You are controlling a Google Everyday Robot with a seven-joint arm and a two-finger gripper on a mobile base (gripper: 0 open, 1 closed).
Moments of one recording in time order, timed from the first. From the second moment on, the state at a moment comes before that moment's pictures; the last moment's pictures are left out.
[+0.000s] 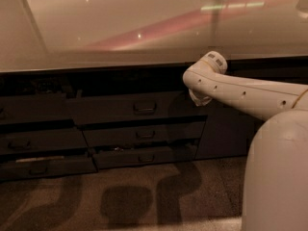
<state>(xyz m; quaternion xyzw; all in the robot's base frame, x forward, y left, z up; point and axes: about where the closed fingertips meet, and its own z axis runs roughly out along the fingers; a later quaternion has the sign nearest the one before) 0.743 -0.205 0.645 -0.75 0.60 -0.24 0.10</state>
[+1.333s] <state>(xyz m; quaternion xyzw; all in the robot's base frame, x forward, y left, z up) 0.698 -0.211 0.654 -0.75 0.59 -0.27 0.11</state>
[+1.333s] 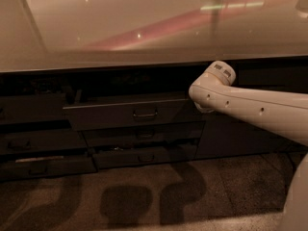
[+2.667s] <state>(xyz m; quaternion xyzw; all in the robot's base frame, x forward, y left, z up) 0.690 -0.211 0.659 -0.76 0.59 -0.27 0.11</state>
